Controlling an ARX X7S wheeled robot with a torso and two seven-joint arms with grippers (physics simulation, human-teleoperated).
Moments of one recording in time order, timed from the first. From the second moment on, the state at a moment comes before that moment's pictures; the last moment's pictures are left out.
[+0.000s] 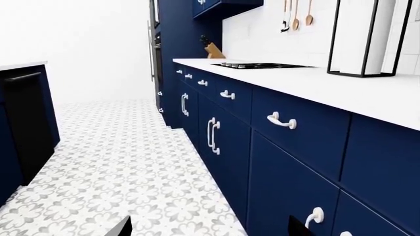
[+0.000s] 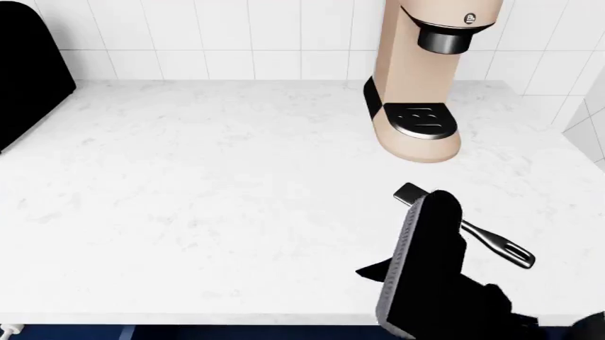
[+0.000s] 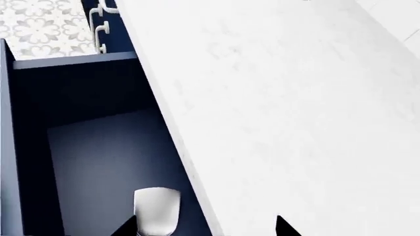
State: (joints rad) left arm -0.07 -0.12 -2.62 0.30 0.08 -0.29 1.39; right arm 1.35 0.98 -0.77 -0.87 2.02 1.18 0.53
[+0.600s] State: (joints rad) left arm -0.06 -0.12 -2.62 0.30 0.08 -0.30 1.38; right arm 1.28 0.99 -0.73 -0.59 1.57 1.21 0.42
